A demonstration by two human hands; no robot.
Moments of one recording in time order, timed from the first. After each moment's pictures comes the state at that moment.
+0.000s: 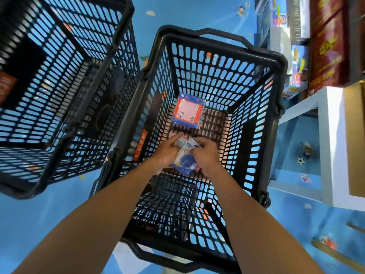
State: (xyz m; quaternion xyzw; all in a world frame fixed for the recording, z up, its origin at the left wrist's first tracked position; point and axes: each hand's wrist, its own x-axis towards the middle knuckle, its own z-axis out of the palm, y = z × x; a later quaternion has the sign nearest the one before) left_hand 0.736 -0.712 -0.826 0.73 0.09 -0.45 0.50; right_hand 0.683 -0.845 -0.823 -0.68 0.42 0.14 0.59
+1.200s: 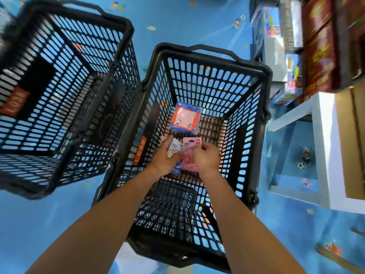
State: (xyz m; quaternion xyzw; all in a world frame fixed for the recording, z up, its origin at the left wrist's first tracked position) left_hand 0.727 -0.705 -0.827 0.82 0.02 -0.36 0.44; right_hand 0.680 -0.847 -0.772 -0.67 0.49 0.07 0.55
